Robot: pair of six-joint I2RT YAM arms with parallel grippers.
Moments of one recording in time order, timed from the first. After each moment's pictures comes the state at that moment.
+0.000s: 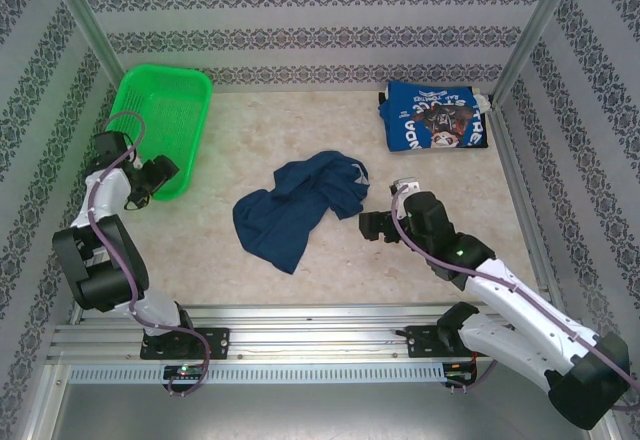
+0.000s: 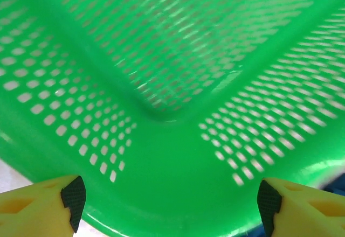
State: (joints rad) left arm 0.42 1.57 1.16 -0.64 0.28 -0.42; right arm 0.60 0.84 0.62 -0.40 0.09 0.37
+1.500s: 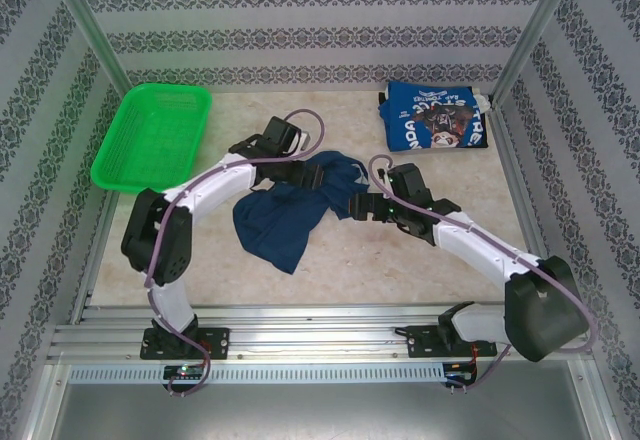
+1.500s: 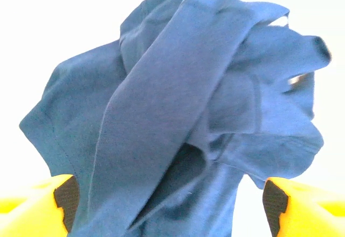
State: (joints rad) left arm -0.49 1.79 1.42 -0.55 0.09 -0.22; right arm 0.44 1.28 0.75 -0.30 -0.12 0.42
